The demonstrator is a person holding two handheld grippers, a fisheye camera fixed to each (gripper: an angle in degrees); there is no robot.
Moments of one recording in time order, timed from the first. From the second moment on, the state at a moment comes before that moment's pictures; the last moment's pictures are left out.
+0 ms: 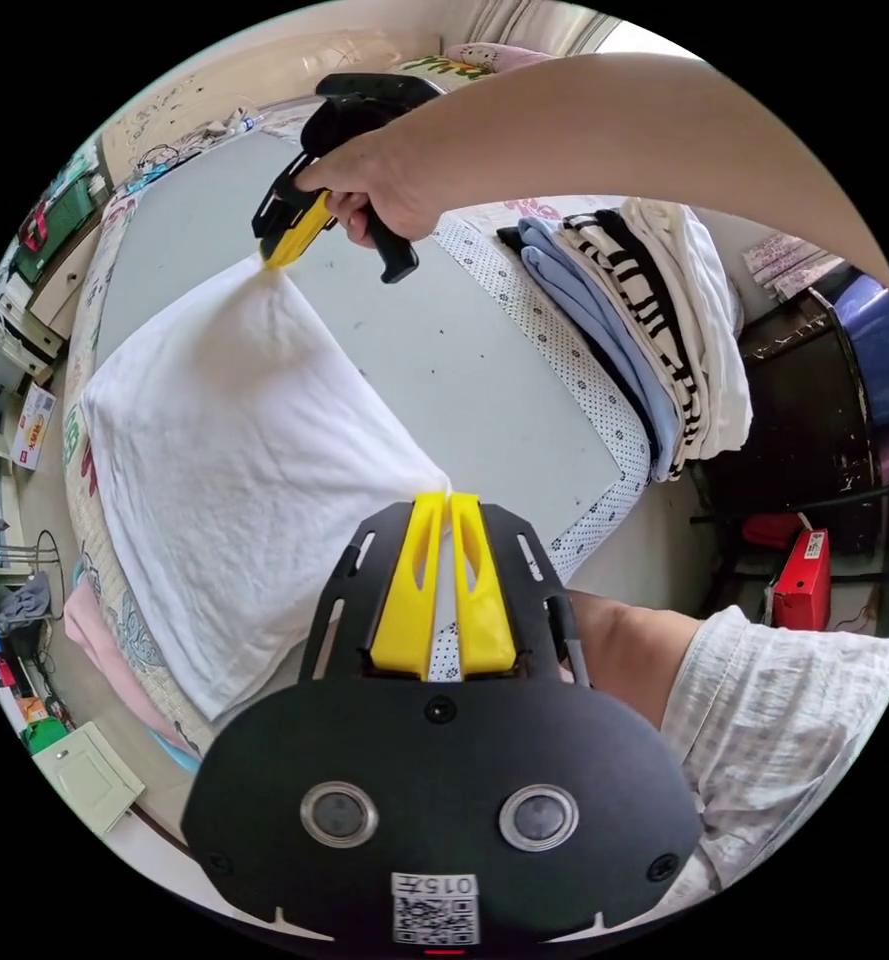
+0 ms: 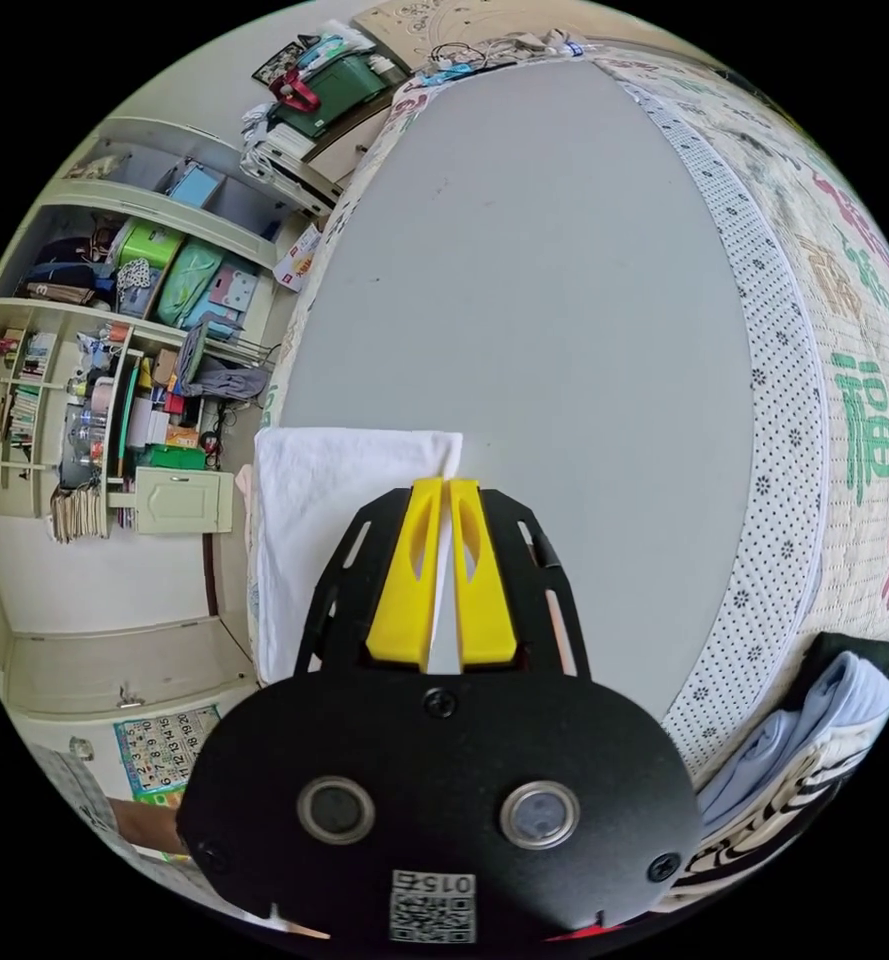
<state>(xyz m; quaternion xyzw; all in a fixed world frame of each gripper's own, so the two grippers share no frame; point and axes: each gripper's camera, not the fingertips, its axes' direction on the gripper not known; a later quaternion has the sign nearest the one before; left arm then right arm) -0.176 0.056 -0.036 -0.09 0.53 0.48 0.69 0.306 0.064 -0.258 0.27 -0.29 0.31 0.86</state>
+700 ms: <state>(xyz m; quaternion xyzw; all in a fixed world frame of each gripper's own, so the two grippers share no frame) -0.302 0.067 0.125 -0.24 0.58 0.25 0.74 0.262 0.163 -0.248 0.26 -0.33 0.27 0.87</state>
